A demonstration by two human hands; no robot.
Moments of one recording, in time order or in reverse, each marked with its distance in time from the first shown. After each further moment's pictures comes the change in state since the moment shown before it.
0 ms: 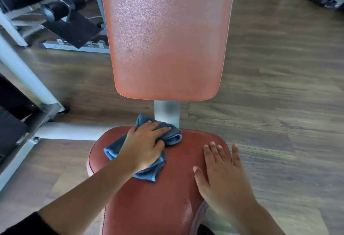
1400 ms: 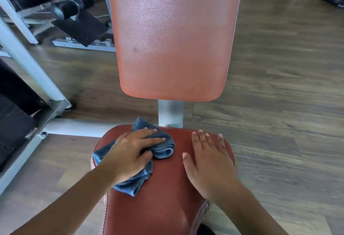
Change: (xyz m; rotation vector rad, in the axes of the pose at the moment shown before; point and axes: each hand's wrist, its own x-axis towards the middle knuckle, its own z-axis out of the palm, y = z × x) left_hand -0.033 -0.032 -0.004 -0.175 0.104 0.124; right_hand 0.029 -0.021 -0.025 0.159 -0.146 -0.139
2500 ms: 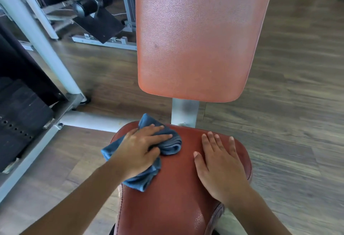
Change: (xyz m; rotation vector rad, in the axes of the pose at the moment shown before) left_hand -0.008 -0.007 -0.004 0.008 0.025 -0.048; right_hand 0.010 -0.005 0.014 -0.032 -0.017 -0.010
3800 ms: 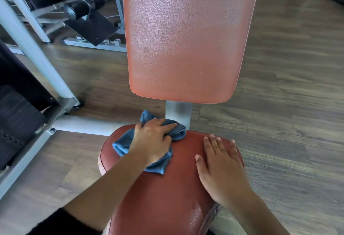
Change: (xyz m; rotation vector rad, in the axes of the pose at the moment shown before) left_hand 0.051 0.032 0.019 0.152 -0.053 -0.191; right_hand -0.005 0.017 0.001 0.013 0.030 0.040
